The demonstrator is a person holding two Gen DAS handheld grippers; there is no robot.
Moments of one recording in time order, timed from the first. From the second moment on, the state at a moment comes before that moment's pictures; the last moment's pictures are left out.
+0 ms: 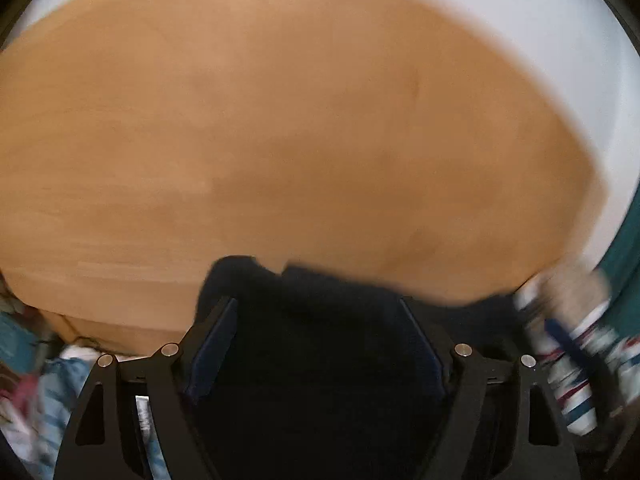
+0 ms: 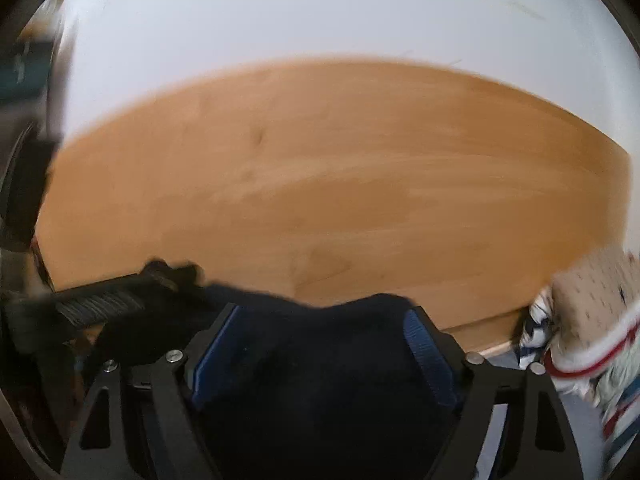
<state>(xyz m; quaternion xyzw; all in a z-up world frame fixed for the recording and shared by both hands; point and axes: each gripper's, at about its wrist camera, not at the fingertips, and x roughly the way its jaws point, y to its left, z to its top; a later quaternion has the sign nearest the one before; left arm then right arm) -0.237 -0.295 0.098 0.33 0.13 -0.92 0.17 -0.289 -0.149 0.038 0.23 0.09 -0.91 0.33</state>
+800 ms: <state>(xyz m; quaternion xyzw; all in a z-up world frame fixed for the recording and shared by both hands) -0.260 -0.250 0.135 0.42 0.06 -0.89 0.13 -0.366 -0.089 0.033 0.44 0.04 -0.84 0.31</state>
